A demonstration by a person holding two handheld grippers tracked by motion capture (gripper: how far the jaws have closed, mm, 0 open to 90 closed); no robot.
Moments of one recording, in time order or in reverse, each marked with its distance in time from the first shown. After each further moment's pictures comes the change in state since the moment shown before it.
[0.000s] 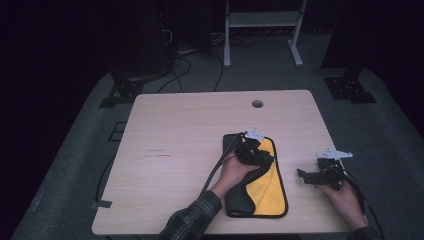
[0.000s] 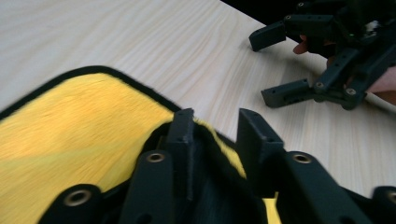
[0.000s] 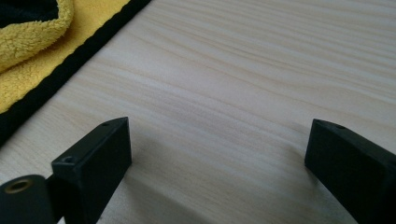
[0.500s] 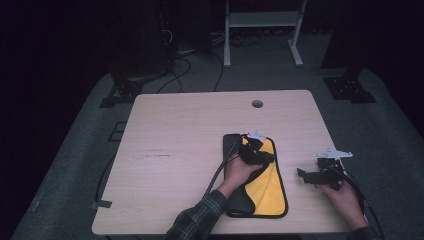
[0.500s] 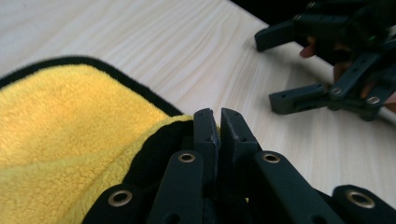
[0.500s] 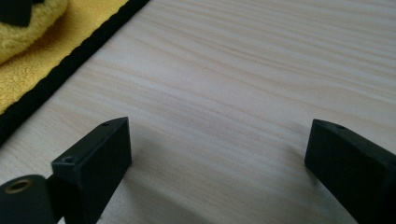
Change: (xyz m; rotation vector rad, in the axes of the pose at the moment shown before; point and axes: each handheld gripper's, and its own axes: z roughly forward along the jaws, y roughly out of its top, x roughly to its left) left arm 0.007 -0.005 0.035 0.005 -0.048 -0.064; right arm 0.000 0.001 0.001 -0.002 -0.006 0.006
